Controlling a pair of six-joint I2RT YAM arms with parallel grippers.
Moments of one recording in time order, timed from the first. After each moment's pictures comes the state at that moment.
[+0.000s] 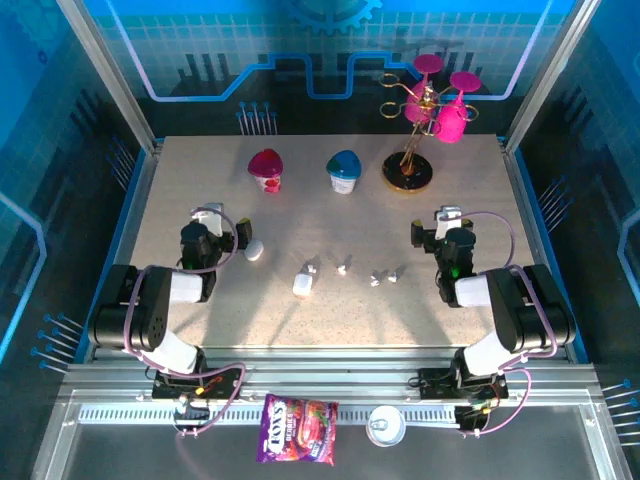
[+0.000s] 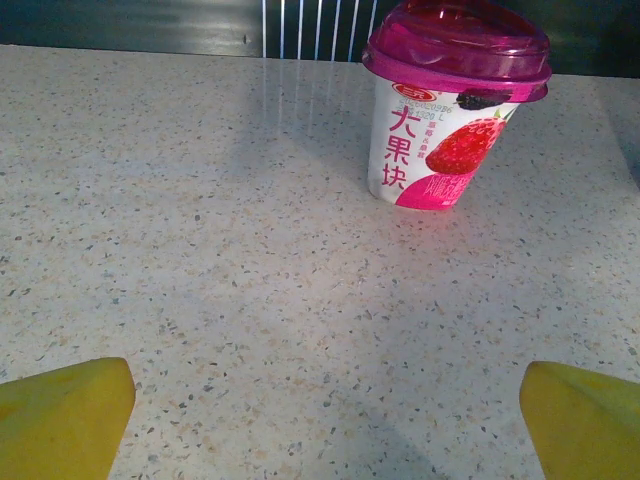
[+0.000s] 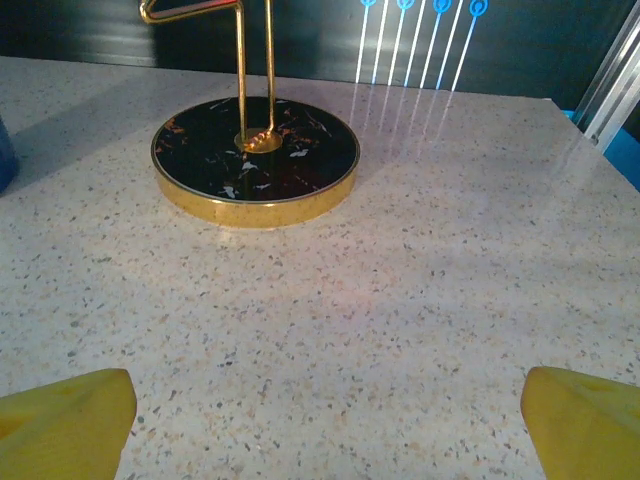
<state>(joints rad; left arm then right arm) 0.01 1.55 0.38 0.83 0.07 -0.09 0.09 1.54 0.35 0.88 0.17 -0.05</state>
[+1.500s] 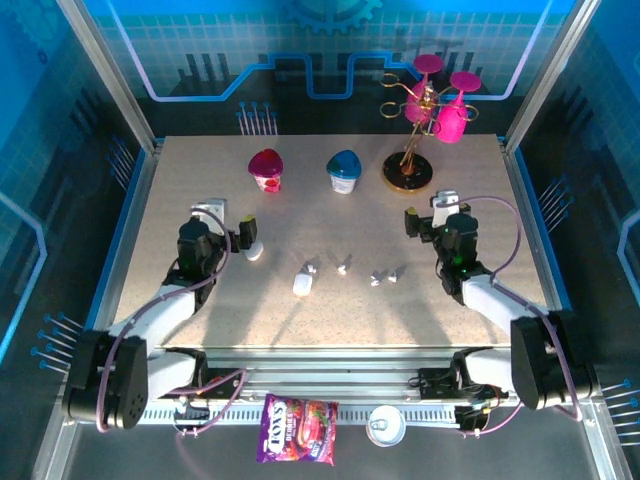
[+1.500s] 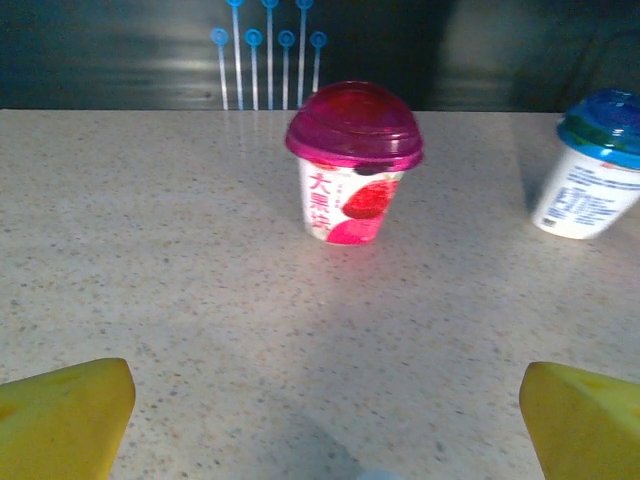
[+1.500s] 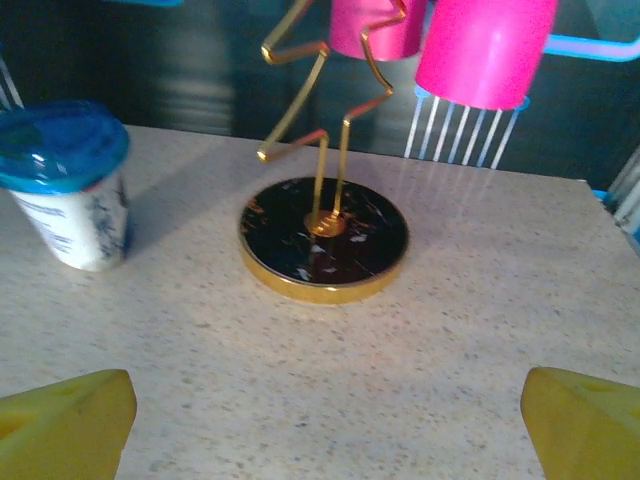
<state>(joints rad) -0.12 1.12 0.44 0.37 0.00 -0.11 0.18 1.22 0.50 0.43 0.13 -0.04</state>
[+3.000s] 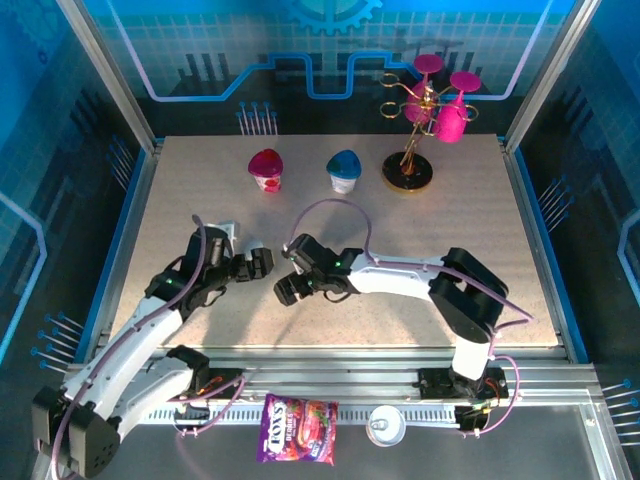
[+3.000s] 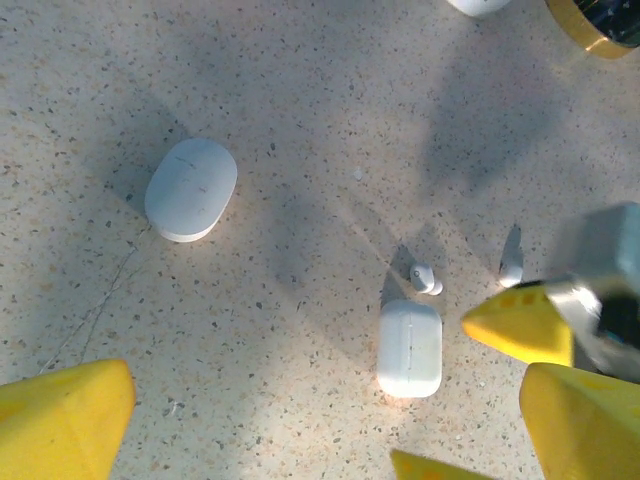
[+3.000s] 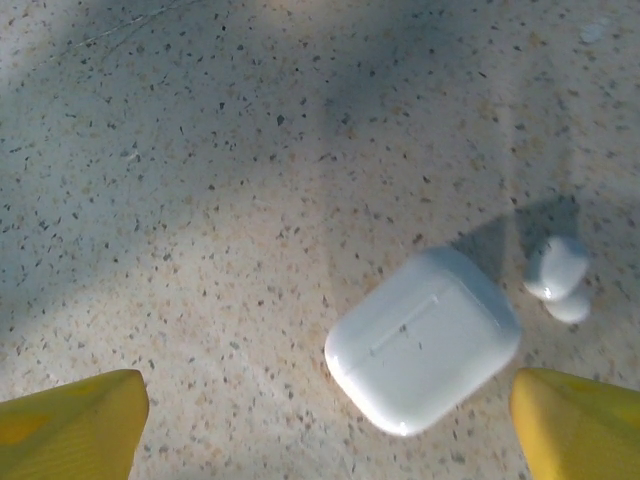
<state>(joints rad) -0.35 0.86 0.66 -0.55 0.05 -0.51 0.99 1.84 1.20 -0.35 -0.01 0.37</state>
